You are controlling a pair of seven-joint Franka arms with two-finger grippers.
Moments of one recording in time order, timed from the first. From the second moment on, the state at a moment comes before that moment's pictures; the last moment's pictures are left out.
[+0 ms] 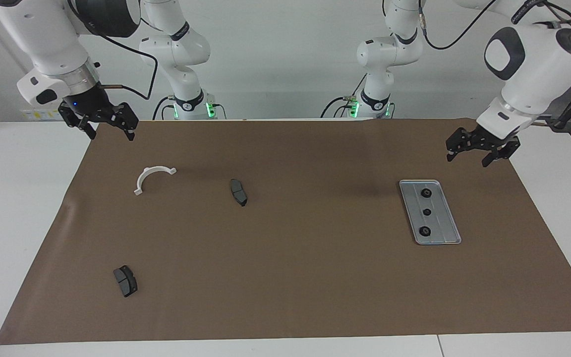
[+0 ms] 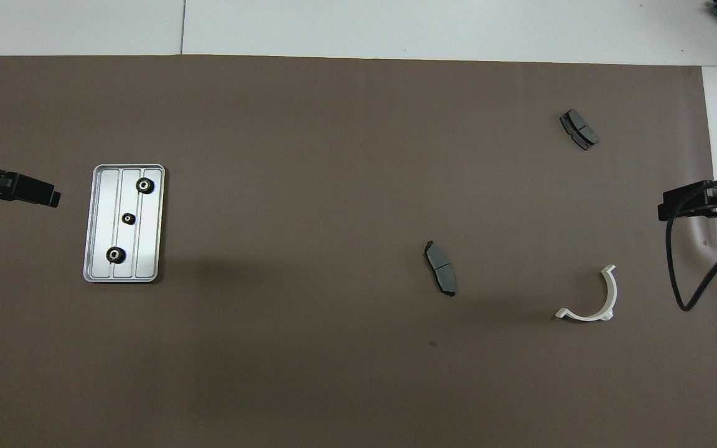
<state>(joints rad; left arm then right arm) 0.09 0.03 -0.05 -1.66 -0.04 1.69 0.28 0.07 -0.04 -0.12 -1.64 -0.02 1.58 0.02</state>
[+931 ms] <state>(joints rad) 0.05 -0.04 -0.06 -1.67 -0.04 1.74 0.15 0.07 -0.05 -0.11 -1.64 -0.02 1.58 0.02</state>
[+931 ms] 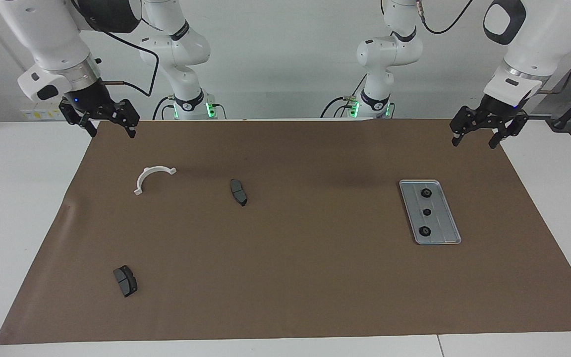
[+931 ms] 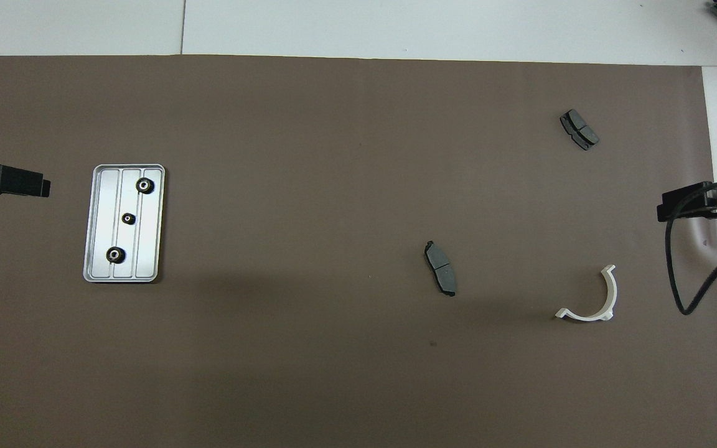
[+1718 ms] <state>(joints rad) 0.05 -0.05 -0.04 -1.69 -0.04 1.63 0.15 0.07 -0.05 -0.11 -1.64 -0.02 1.58 0.02</state>
